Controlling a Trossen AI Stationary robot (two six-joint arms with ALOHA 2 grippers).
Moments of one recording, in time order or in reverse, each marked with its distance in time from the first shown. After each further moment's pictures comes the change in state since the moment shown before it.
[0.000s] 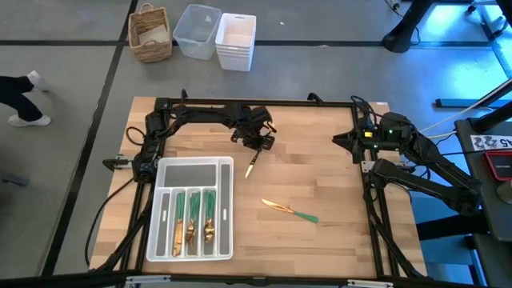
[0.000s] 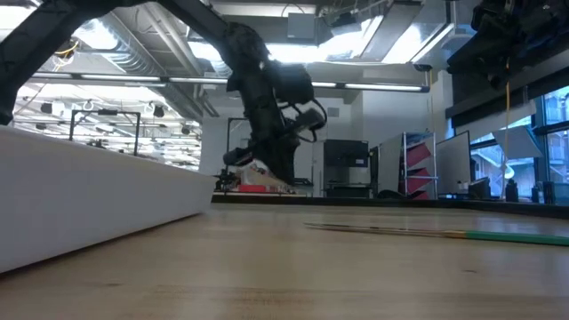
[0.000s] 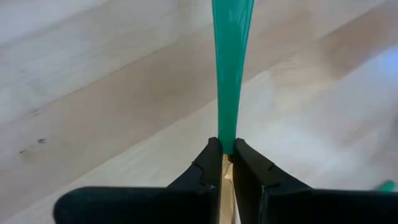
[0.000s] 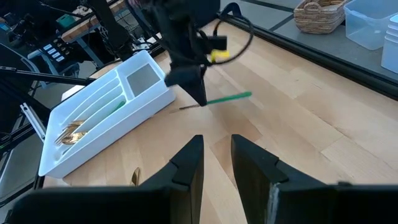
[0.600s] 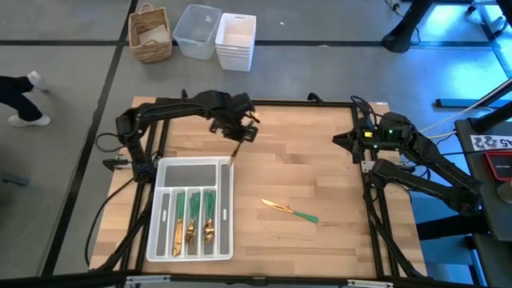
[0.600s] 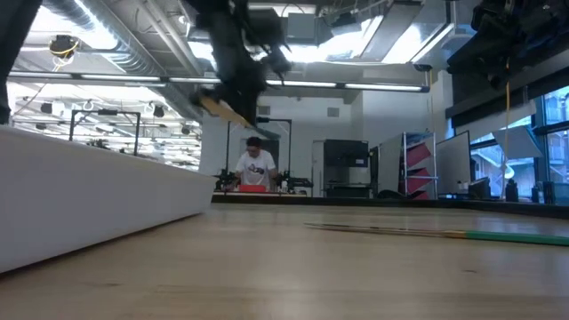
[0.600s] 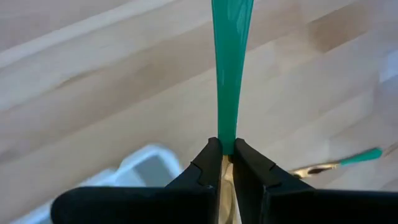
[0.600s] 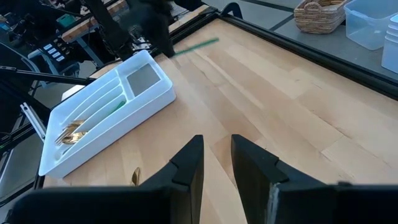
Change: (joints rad) left arm -0.003 -0.294 0.002 -0.322 -0.108 -0.012; right arm 0.000 0.000 0.000 0.000 0.000 0.000
